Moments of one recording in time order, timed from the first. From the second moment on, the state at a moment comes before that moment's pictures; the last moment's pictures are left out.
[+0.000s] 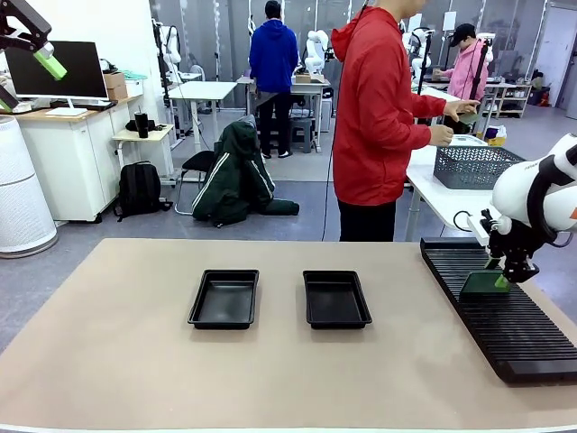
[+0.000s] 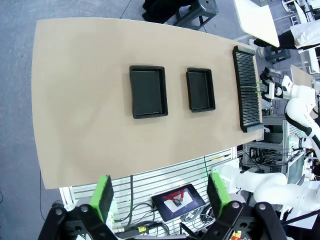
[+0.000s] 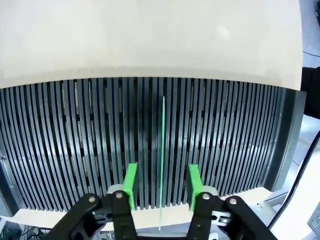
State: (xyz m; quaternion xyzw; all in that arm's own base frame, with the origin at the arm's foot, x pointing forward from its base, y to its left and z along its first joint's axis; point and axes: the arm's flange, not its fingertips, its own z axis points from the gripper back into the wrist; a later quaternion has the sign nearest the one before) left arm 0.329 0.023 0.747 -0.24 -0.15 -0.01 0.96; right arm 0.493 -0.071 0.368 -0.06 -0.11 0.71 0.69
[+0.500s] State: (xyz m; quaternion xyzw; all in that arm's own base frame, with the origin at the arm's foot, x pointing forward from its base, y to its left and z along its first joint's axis) left arm 0.329 0.023 0.747 -0.24 -0.15 -0.01 0.96; right arm 0.493 -0.071 0.367 -0.06 -0.11 0.71 0.69
